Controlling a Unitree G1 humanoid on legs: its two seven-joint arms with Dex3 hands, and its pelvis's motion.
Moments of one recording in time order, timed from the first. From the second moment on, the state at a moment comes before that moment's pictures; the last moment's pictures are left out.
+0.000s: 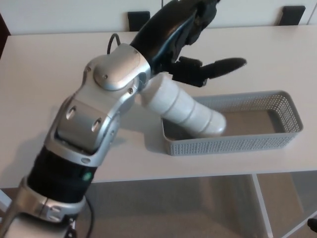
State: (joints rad) left_arm -0.74 0.20 -0.29 -0.04 -0.12 0.53 -0.31; right_arm 0.44 -0.29 -0.23 0.05 0.14 0.17 0.21
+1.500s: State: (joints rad) left_arm -0.49 0.63 0.42 -0.34 -0.28 0.55 -0.55; right_arm 0.35 -0.29 -0.21 0.04 0.12 0.21 0.21
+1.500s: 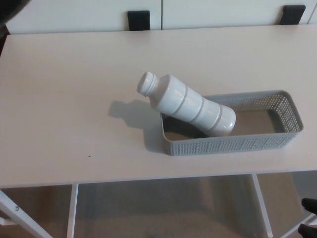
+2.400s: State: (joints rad) left_arm 0.30 0.53 0.76 0.41 -0.32 0.45 -0.53; right_arm 0.42 -0.30 -0.22 0.07 0.12 0.21 0.21
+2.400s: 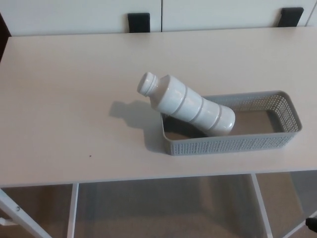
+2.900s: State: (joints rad) left_arm 0.48 0.52 0.64 0.62 -0.30 0.33 -0.63; right_arm 0.56 -0.29 -0.34 0.01 0.18 0.23 0.24
